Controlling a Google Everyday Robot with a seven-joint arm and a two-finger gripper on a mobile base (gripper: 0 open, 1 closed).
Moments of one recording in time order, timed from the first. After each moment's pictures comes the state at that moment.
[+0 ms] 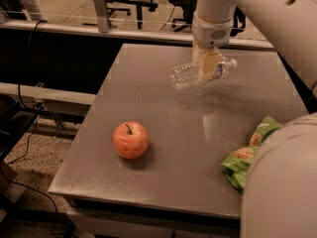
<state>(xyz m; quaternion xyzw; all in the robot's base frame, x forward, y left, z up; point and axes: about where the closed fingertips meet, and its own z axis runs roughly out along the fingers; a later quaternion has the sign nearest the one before) 0.636 -0.134 0.901 -0.77 0.64 -0.05 0.05</state>
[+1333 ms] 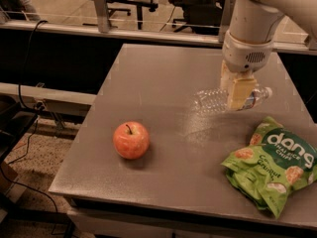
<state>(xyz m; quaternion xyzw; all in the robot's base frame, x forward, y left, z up) 0.528 -0.185 0.896 -0.73 0.68 -0.01 0.01</state>
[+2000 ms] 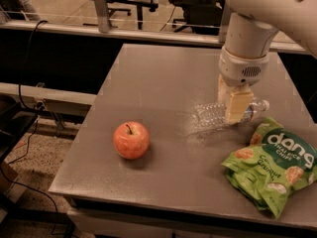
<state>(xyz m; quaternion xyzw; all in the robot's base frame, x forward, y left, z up) 0.506 -0.181 0.873 -0.73 0.68 0.01 -0.01</state>
